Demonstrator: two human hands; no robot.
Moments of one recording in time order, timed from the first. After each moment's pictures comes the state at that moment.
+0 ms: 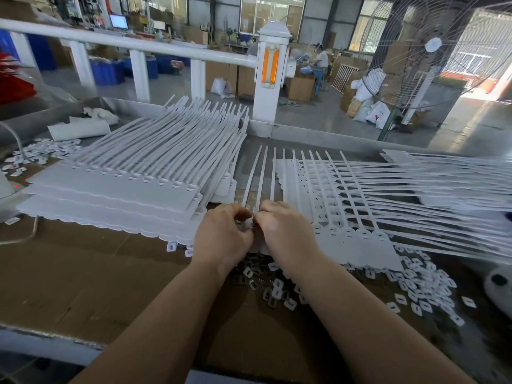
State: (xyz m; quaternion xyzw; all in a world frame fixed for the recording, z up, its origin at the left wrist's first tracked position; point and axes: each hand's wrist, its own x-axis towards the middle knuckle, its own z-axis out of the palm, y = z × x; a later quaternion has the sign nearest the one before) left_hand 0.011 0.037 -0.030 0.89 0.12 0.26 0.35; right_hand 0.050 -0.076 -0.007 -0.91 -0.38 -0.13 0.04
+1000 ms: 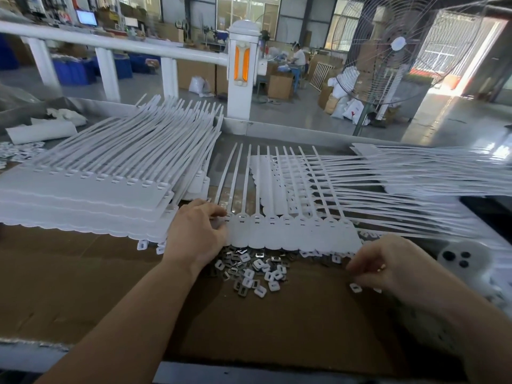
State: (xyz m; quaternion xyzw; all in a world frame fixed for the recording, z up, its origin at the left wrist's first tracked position) left_hand 0.008 0.032 -0.028 0.91 0.11 0.26 0.31; right_hand 0.009 -0.248 0.035 -0.97 -0.20 0.08 0.13
